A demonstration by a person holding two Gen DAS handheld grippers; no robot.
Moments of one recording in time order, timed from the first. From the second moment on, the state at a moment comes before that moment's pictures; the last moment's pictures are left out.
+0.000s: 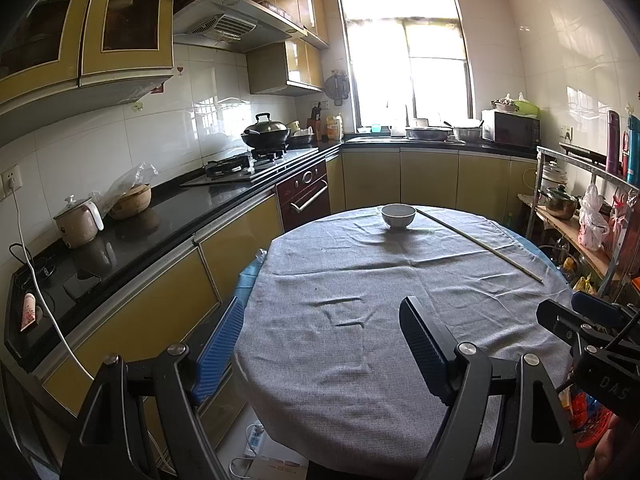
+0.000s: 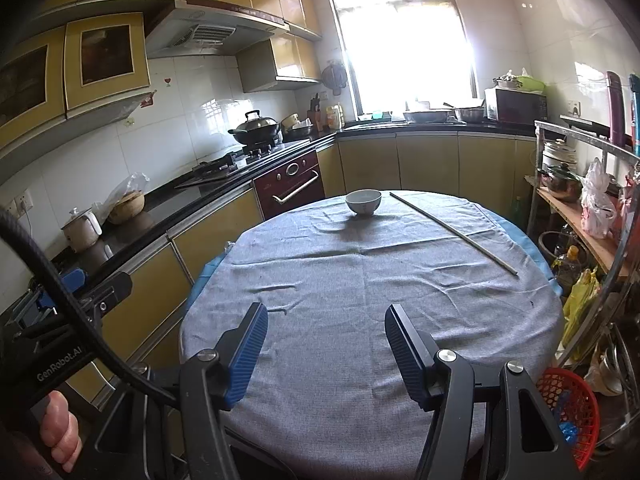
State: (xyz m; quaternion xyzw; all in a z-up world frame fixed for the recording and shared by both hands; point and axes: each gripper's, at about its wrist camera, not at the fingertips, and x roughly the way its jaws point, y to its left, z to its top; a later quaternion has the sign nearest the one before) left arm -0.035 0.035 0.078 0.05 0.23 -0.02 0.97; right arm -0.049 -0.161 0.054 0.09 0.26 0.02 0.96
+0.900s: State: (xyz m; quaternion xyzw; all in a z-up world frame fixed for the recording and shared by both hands) left arm -0.035 0.035 0.079 0.06 0.23 -0.02 0.97; right arm -0.048 -0.158 0.053 0.09 0.27 0.02 0.96
